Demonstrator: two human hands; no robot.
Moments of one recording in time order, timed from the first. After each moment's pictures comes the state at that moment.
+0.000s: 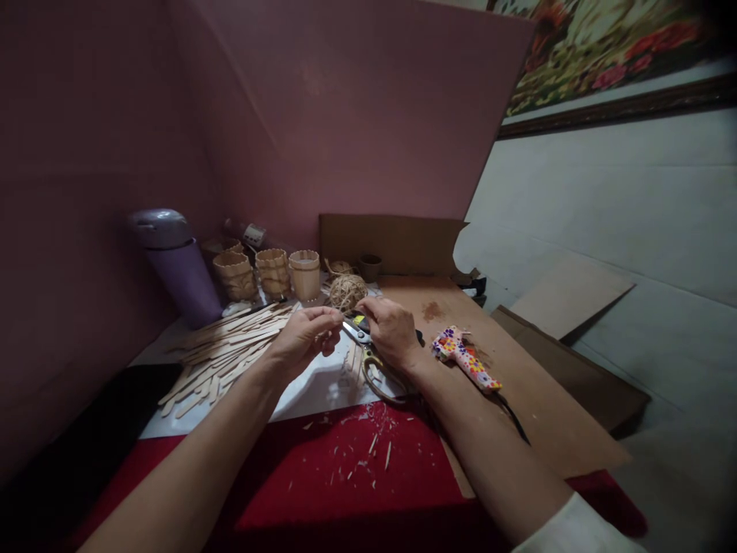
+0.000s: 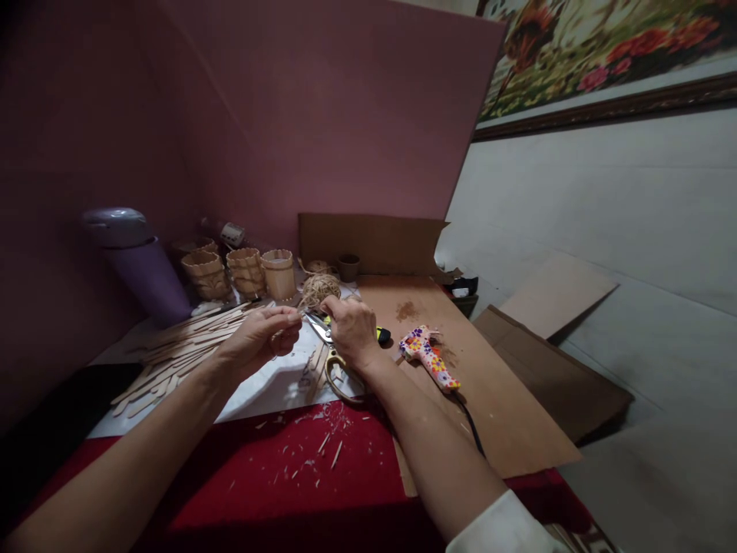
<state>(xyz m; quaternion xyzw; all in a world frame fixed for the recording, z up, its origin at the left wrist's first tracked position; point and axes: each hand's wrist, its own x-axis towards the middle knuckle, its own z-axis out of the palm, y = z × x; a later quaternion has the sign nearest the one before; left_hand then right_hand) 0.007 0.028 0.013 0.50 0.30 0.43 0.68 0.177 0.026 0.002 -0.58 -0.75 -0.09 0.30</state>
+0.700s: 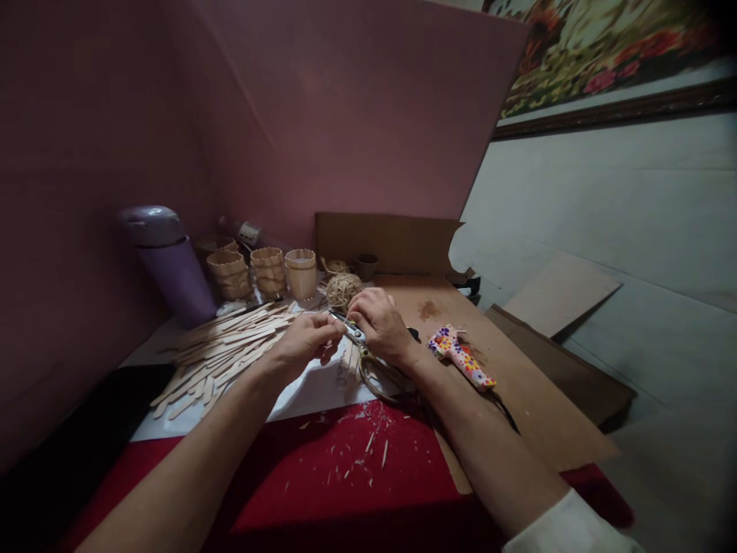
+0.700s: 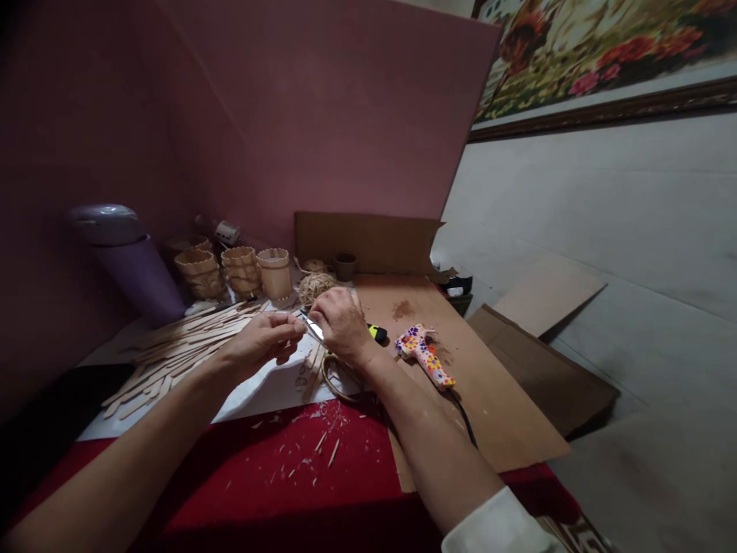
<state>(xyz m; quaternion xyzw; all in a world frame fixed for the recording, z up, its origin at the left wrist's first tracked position) 0.010 0.029 0.007 0.56 0.36 0.38 0.64 0.179 0.027 0.007 -0.46 -0.81 -0.04 0.36</state>
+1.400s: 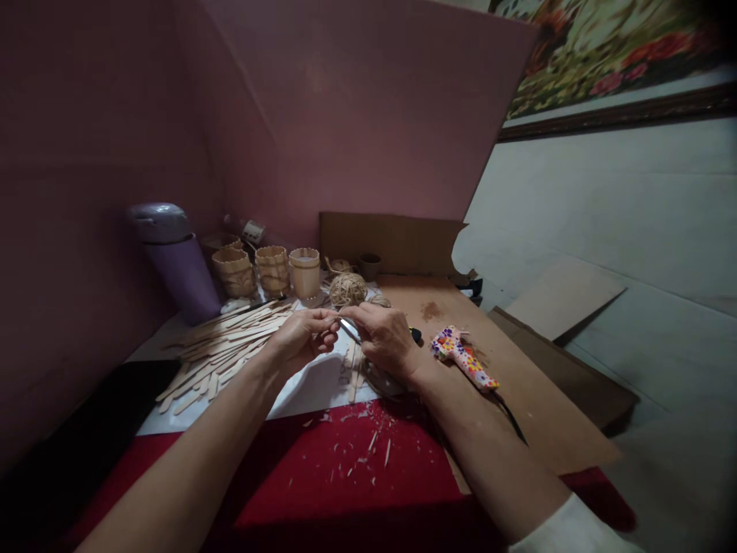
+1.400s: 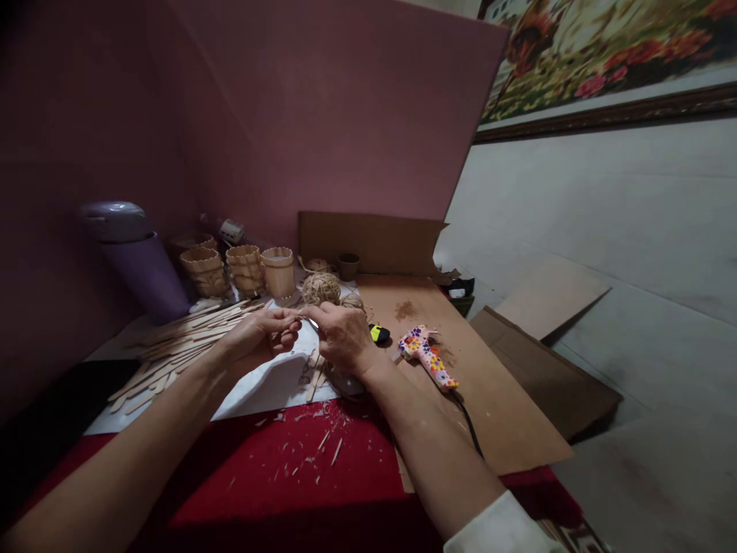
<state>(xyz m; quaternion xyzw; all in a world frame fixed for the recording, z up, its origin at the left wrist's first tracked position) 0.001 0.035 0.012 0.44 0.31 0.40 0.75 0.175 0.015 0.007 -0.47 -0.84 -0.08 0.27</state>
